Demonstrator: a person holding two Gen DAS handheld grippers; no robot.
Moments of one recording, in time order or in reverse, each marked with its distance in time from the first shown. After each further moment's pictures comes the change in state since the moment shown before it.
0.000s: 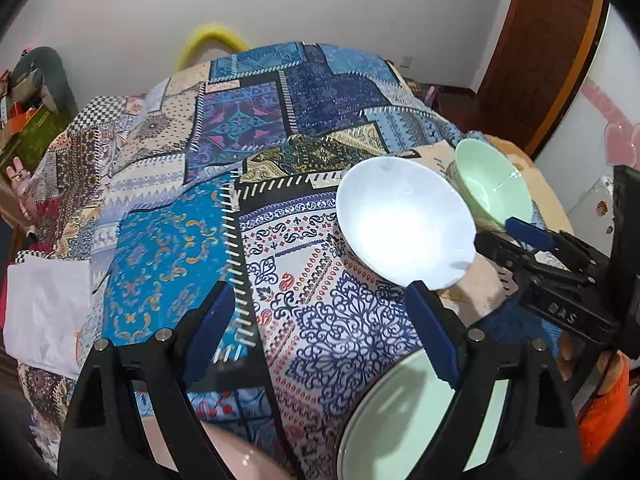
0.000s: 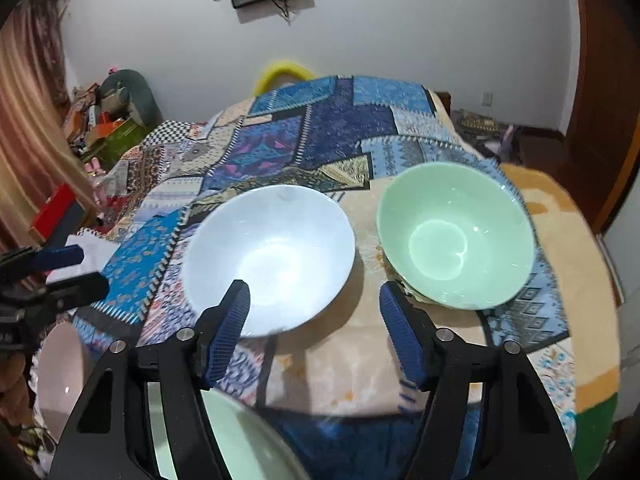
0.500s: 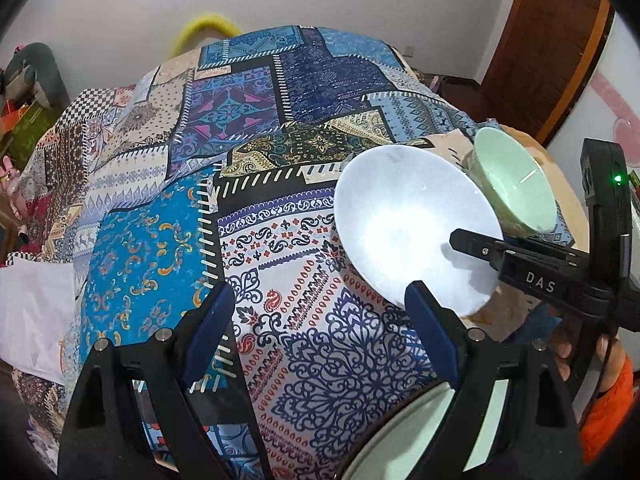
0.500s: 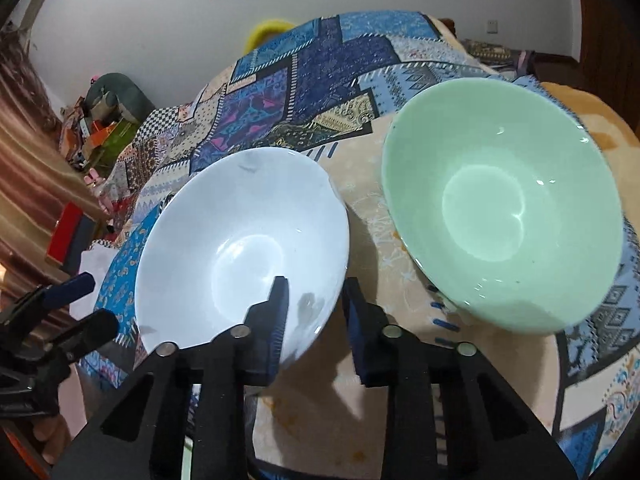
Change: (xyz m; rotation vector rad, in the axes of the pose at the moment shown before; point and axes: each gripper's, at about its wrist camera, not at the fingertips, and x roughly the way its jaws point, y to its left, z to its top) left arm 0.047 -0.004 0.010 -0.006 0.034 0.004; right arm 0.054 -0.024 0.000 0.155 0.174 0.121
